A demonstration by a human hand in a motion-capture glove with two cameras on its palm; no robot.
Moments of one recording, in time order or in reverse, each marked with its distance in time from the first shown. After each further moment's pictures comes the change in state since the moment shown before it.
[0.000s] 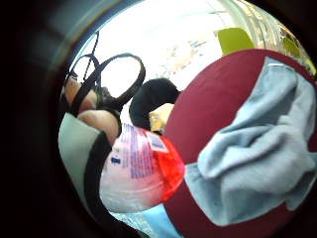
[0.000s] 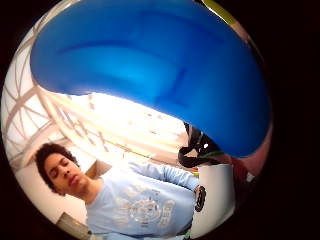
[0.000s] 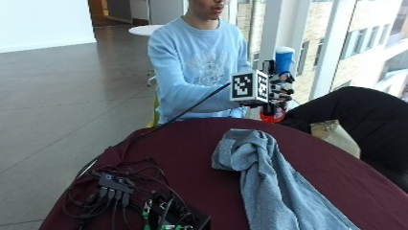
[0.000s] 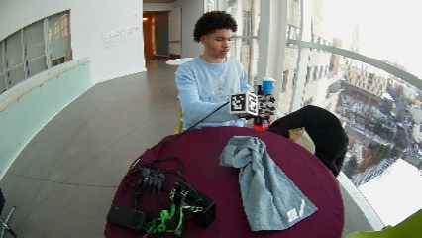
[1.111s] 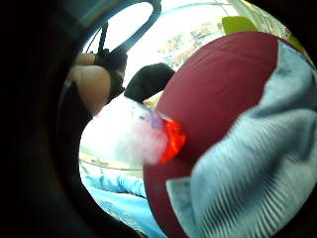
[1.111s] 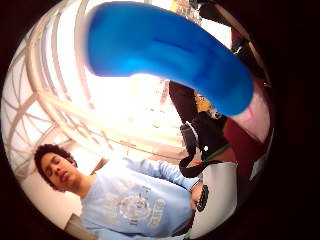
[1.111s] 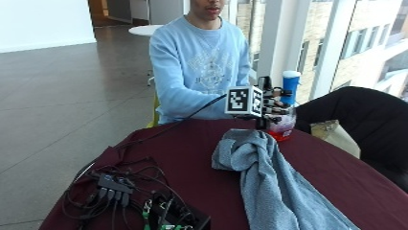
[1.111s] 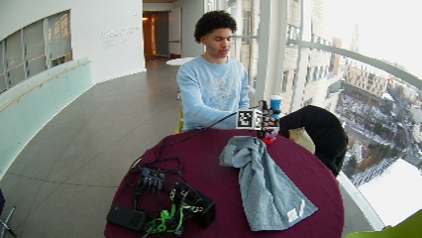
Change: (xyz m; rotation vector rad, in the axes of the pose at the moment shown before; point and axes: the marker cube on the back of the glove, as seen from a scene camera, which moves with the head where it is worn) arm 0.044 0.034 0.023 -0.056 0.058 0.042
